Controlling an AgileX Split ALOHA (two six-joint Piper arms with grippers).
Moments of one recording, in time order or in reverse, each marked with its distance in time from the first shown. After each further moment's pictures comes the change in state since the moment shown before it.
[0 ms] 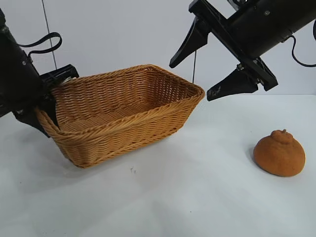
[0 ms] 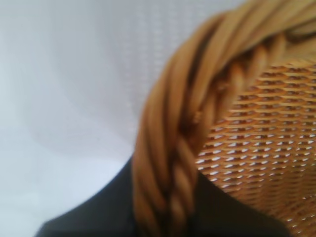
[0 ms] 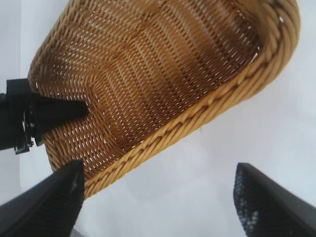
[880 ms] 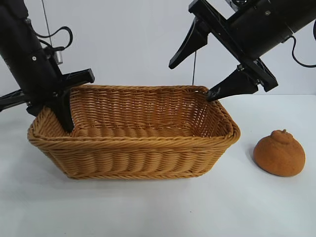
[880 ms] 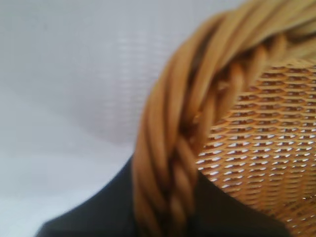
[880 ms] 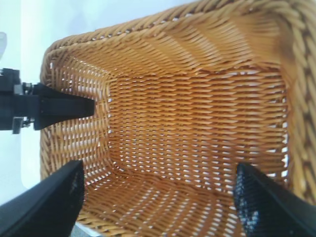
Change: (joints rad) left arm 0.000 0.134 -0.018 -0.079 0.020 0.211; right arm 0.000 0.000 0.000 0.000 0.005 0.000
